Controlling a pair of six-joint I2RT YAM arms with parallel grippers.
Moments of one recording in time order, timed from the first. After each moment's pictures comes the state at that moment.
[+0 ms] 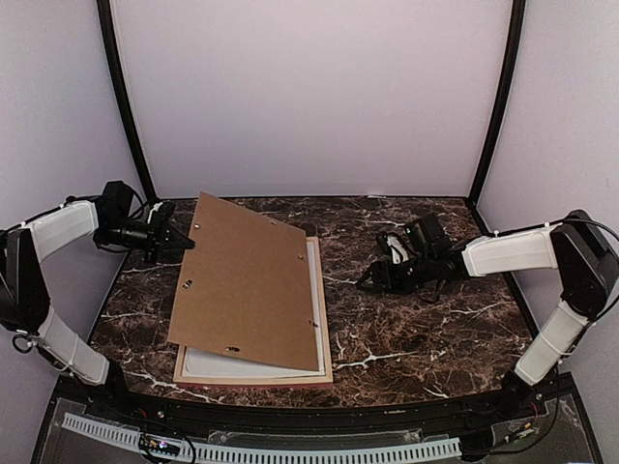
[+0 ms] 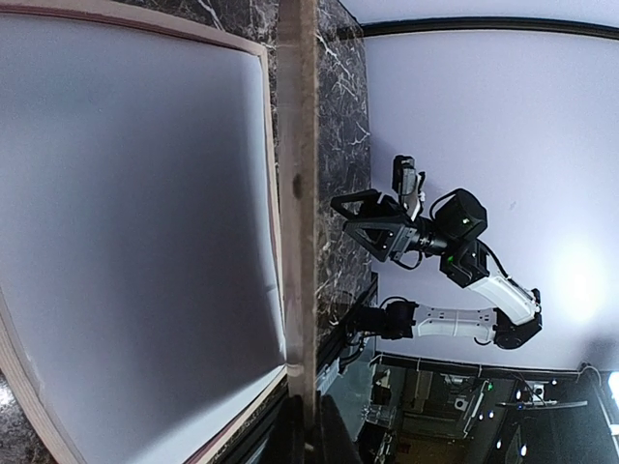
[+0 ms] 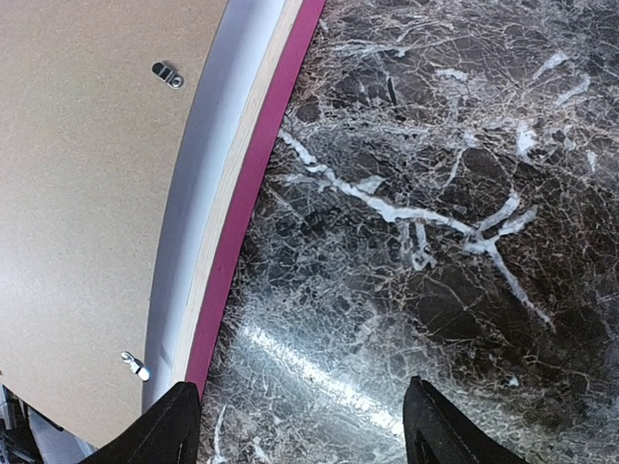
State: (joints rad) left arm 0.06 1.46 1.10 -0.81 1.11 -0.29; right arm 0.58 1.62 0.85 -0.08 -0.41 0.44
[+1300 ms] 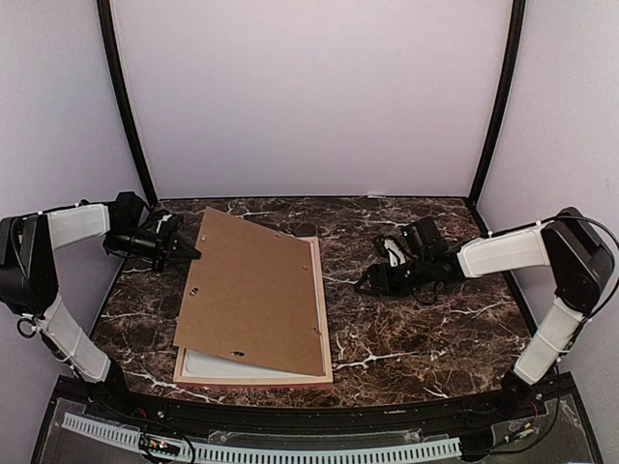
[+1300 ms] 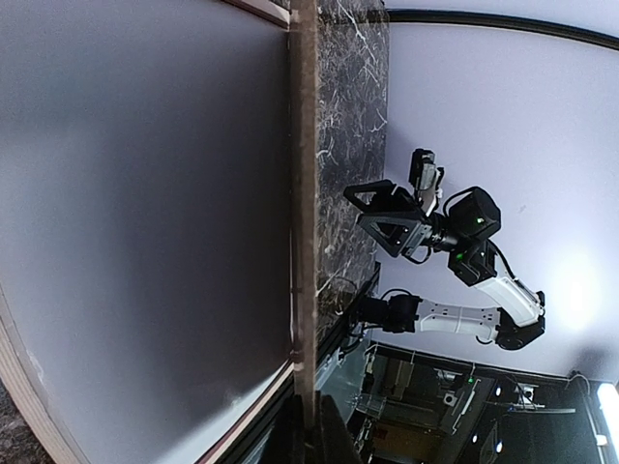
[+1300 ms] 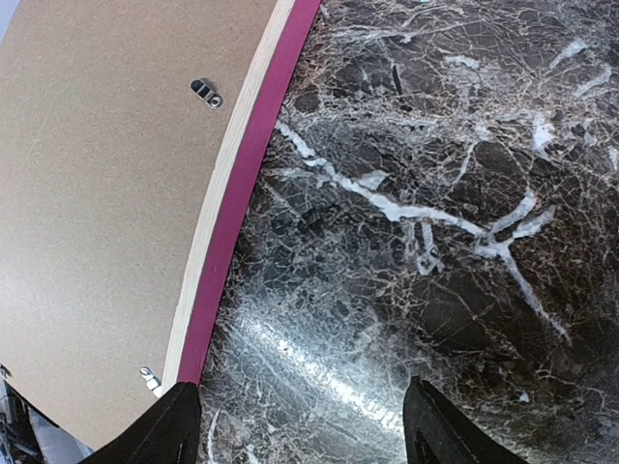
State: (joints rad) left arm 0.04 1.59 1.09 -0.80 1.11 -0.28; right arm 0.58 1.67 0.85 -0.05 -0.44 0.43
